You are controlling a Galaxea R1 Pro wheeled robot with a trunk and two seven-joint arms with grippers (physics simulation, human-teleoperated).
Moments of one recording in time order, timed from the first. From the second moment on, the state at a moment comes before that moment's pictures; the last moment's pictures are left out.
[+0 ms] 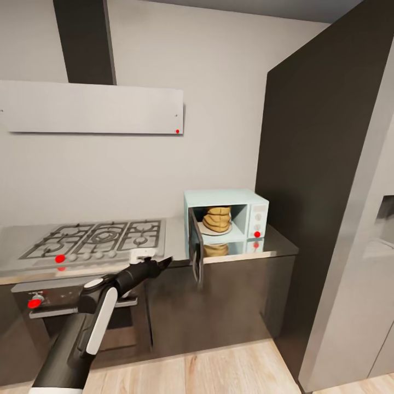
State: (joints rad) left arm -0.42 -0.03 -0.01 -1.47 0.24 0.65 -0.32; right arm -0.20 -0.08 0.09 0.03 0.03 -0.08 0.07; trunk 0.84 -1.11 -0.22
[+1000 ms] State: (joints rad) left arm -0.42 -0.03 -0.05 -1.47 0.24 0.65 -0.32; right arm -0.20 -0.07 0.09 0.03 0.02 -0.07 0.06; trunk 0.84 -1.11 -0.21
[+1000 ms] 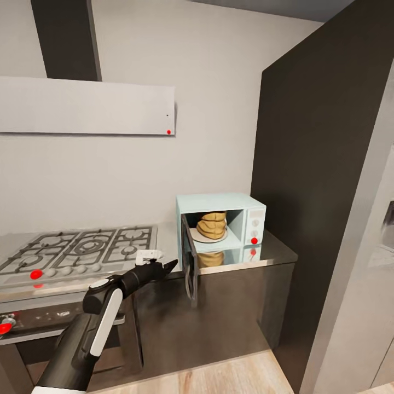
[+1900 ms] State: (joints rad) left arm -0.42 -0.07 -0.07 -1.46 0.24 0.65 -0.32; right arm -0.20 -0.07 0.09 0.03 0.02 -0.08 0.06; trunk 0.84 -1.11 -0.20
